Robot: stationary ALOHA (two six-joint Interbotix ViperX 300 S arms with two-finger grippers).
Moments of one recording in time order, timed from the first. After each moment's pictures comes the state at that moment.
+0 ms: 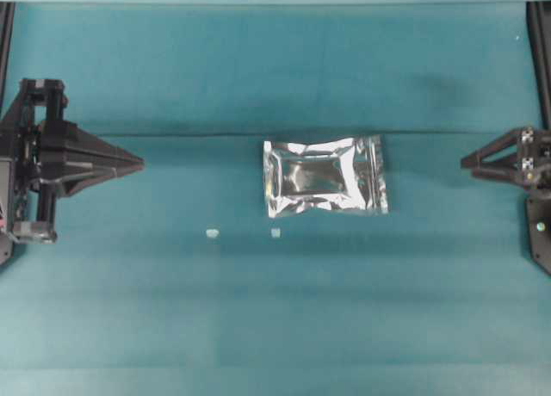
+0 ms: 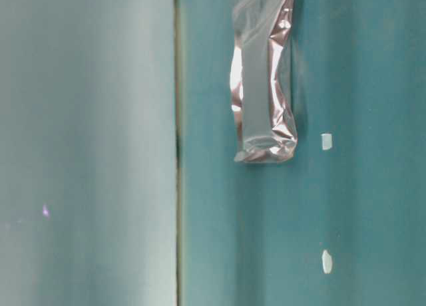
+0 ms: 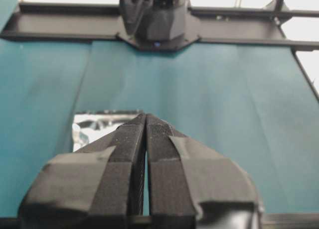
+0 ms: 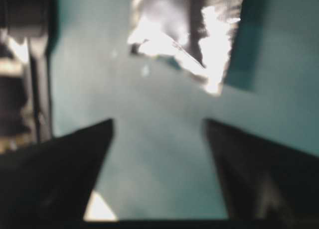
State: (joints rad) left arm 0.02 -0.80 1.01 0.02 -0.12 -0.02; right arm -0.56 -1.14 1.36 0.75 0.45 0.57
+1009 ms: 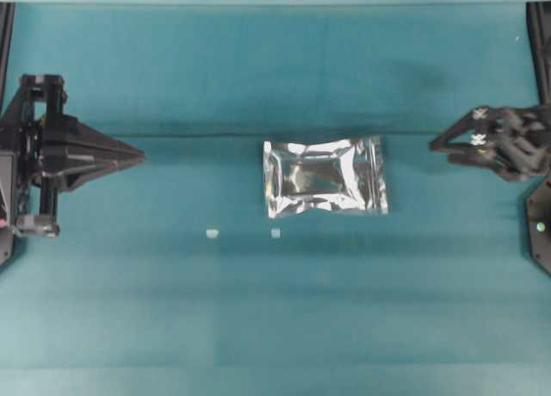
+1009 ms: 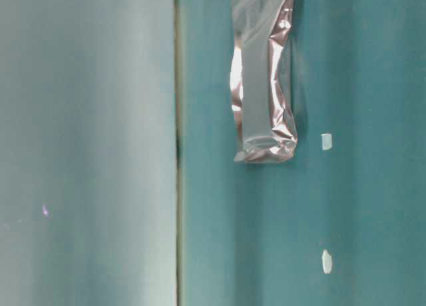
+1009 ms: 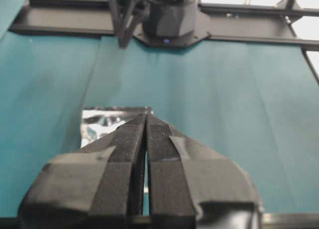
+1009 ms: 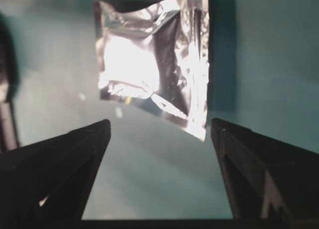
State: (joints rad) left arm 0.04 -0.80 1.01 0.02 -0.12 -0.03; right arm -0.47 -0.72 1.21 0.73 0.28 0.57
